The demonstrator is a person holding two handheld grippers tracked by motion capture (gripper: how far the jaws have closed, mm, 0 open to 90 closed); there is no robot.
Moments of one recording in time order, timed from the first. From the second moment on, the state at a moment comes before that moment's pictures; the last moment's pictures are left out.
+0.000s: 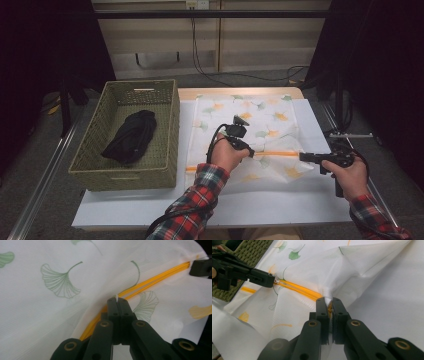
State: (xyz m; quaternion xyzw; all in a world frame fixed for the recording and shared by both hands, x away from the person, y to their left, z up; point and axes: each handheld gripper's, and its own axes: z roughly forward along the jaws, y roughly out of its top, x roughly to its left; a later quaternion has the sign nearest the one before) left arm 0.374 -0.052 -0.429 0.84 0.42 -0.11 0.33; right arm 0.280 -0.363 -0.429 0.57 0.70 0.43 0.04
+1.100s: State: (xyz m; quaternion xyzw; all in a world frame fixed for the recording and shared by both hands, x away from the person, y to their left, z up) left arm 0.377 -0.034 -0.429 0.83 0.44 -0.11 0.32; right arm 0.279 -0.369 -0.428 0.58 0.69 0.43 0.05
